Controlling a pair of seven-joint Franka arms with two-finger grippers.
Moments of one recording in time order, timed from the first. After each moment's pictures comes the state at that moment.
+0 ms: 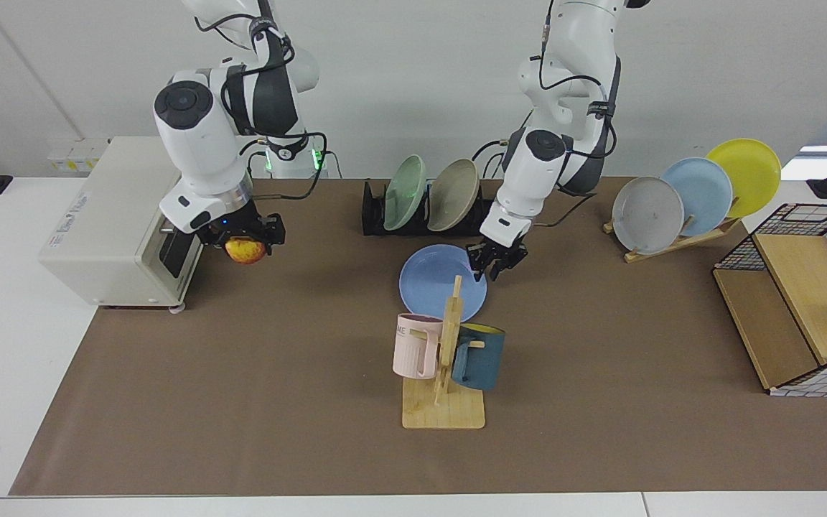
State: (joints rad) left arm -0.06 0.12 -0.42 -2.22 -0.10 2.54 -0.51; right arm 0.17 0.08 -0.06 -1.78 -0.05 1.80 0.09
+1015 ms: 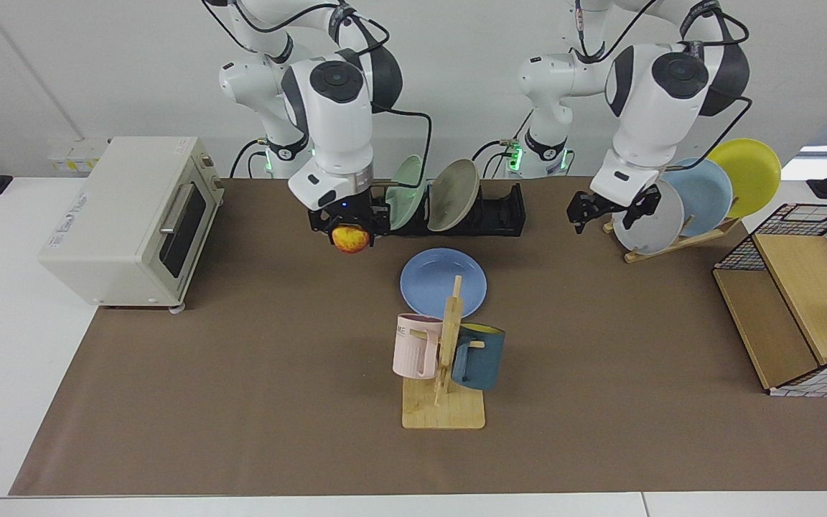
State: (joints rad) left arm 0.02 -0.02 -0.18 -1.82 0.06 1.73 -0.17; right arm 0.49 0.17 -0.04 -1.69 -0.04 1.85 0.54
